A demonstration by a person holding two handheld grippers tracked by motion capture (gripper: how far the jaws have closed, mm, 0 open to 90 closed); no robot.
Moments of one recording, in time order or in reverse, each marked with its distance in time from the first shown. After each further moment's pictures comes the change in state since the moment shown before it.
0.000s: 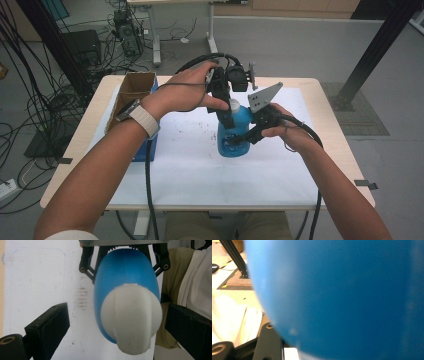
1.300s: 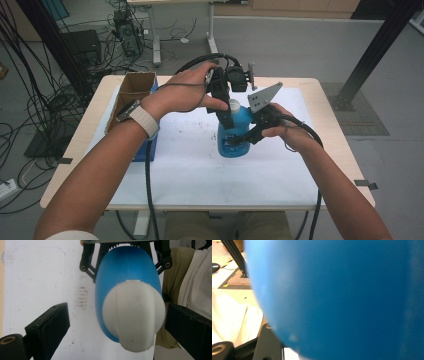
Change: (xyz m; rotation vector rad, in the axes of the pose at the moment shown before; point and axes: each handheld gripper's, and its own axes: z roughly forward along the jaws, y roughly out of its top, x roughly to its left) left arm 0.000 -0.001 0.002 0.001 0.001 -0.004; right arm 0.000 0.000 0.000 0.004 0.008 -0.001
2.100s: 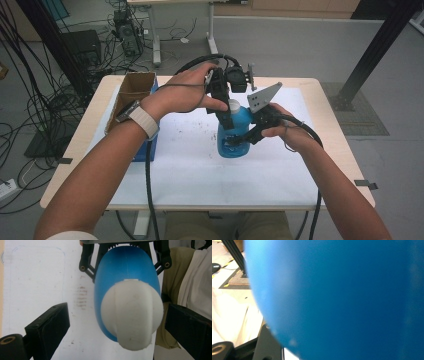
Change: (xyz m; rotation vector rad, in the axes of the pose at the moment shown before) left arm 0.000 -0.001 0.001 -0.003 -0.003 0.000; right arm 0.000 0.000 0.001 0.002 0.005 0.007
